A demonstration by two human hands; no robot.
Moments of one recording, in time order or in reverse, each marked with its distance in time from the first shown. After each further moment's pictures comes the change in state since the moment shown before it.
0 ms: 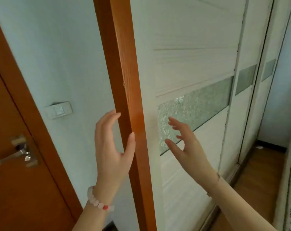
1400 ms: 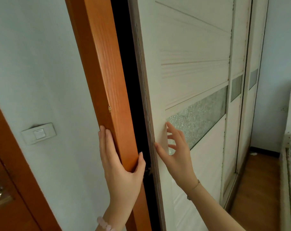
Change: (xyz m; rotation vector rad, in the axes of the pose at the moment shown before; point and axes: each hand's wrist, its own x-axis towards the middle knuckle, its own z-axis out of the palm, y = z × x) left_hand 0.010 -0.027 0.071 -0.038 0.122 -0.080; right_hand 0.058 0.038 0.037 0.143 0.274 0.070
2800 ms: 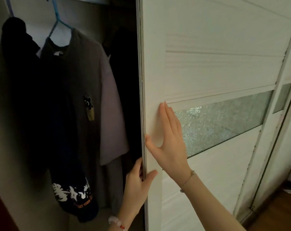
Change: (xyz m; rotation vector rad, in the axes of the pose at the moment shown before) left_hand -0.063 -0.003 0.305 -0.186 -0.345 -0.711; right_hand 0.175 0.164 -0.120 -0.203 -0.216 -0.388
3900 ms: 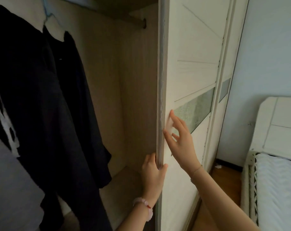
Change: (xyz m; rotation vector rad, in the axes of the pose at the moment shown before) left_hand 0.116 0.016 0.210 0.248 -0.238 0.139; right_hand 0.033 0.189 -0.075 -0.097 0.143 0.433
